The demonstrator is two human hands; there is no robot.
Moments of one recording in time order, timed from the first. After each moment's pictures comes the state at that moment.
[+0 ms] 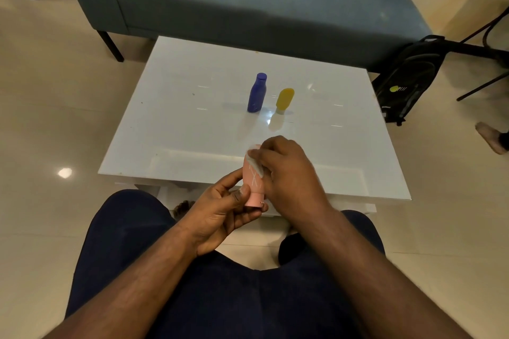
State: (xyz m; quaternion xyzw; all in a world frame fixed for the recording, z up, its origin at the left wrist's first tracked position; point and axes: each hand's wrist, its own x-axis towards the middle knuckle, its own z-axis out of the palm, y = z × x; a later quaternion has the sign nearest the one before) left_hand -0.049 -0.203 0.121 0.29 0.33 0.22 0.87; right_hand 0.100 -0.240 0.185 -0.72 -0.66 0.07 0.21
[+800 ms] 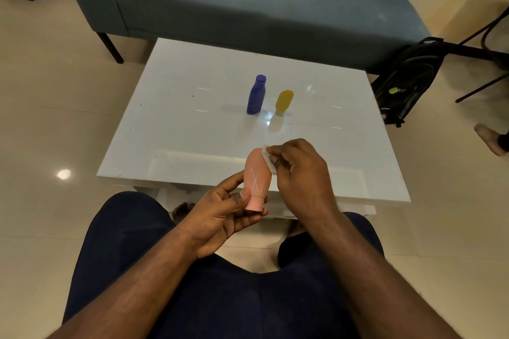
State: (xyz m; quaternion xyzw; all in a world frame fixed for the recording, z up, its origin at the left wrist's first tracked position) left_hand -0.050 -0.201 0.116 0.29 0.32 0.20 0.88; right_hand 0.117 -0.241 0.172 -0.76 -0.56 0.08 0.31
